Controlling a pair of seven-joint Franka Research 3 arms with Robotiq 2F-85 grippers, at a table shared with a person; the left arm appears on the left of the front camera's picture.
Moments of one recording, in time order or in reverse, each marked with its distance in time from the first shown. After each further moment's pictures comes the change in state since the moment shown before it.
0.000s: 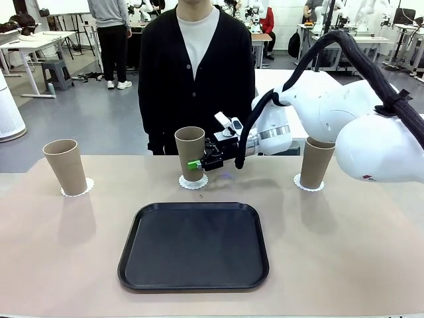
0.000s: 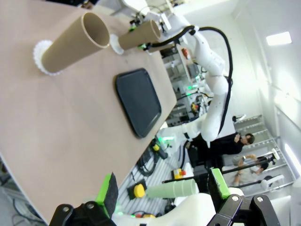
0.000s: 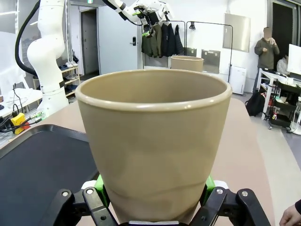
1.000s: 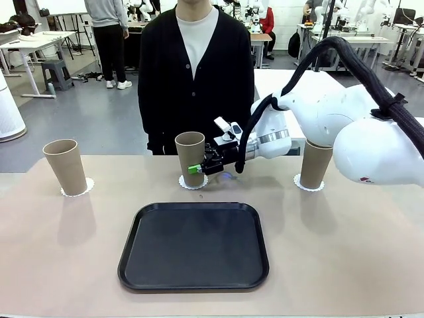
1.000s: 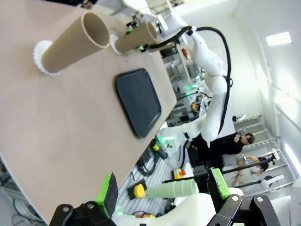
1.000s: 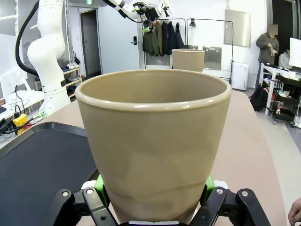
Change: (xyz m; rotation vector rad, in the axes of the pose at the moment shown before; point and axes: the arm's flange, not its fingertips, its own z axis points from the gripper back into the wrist) left arm 0.000 0.000 0.000 0.000 0.000 0.000; right arm -0.015 0.001 -0.001 0.006 0.003 -0.037
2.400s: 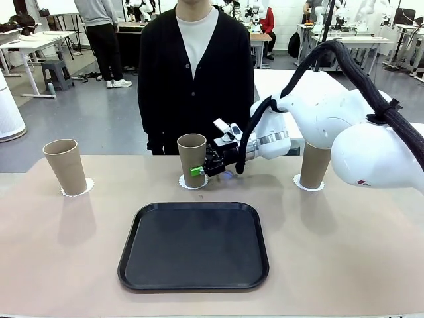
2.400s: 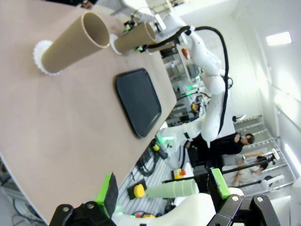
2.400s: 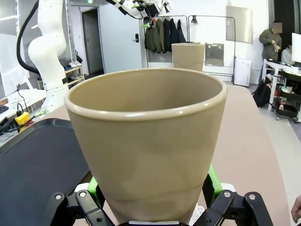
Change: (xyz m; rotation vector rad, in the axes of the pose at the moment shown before) left arm 0.000 0.000 0.000 0.000 0.000 0.000; right arm -0.007 -0.005 0.002 0.016 0.017 -0.019
